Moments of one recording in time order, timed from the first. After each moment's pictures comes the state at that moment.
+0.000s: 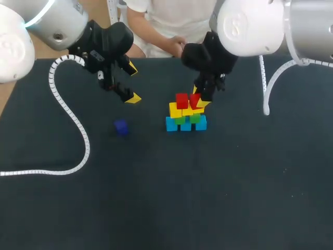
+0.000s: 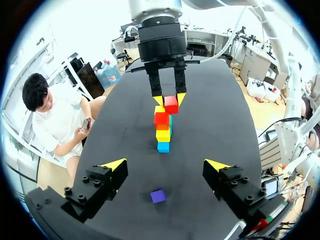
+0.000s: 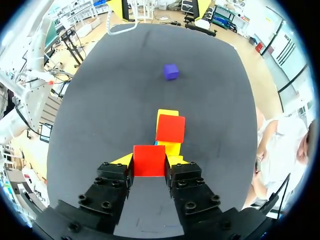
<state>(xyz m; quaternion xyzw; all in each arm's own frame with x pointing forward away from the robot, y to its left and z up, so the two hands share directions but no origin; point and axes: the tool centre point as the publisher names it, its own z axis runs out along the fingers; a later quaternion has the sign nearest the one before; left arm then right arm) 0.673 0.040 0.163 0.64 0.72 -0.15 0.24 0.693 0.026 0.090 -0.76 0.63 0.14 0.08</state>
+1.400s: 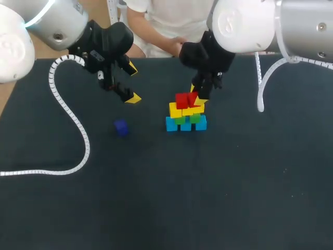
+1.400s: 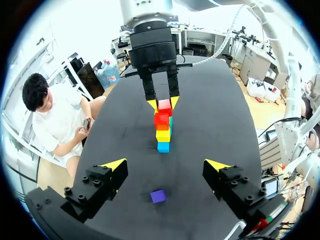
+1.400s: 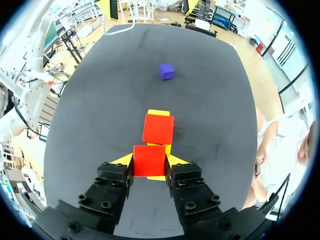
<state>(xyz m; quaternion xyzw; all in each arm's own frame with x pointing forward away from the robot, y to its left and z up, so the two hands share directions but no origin) 0.673 0.040 0.163 0.64 0.72 -0.15 0.24 0.707 0.032 0.083 -0.76 0.62 0.14 0.08</state>
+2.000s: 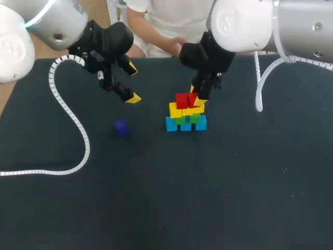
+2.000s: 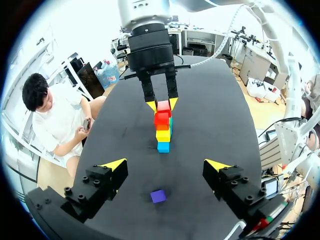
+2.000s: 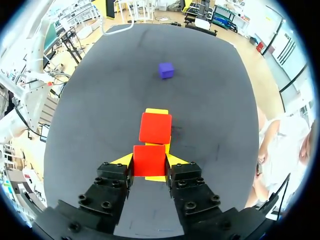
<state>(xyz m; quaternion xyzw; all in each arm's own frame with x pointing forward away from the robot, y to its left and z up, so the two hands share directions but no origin) 0.673 0.040 0.163 0.64 0.72 -0.15 0.24 0.709 0.032 0.079 -0.76 0.63 0.15 0.08</state>
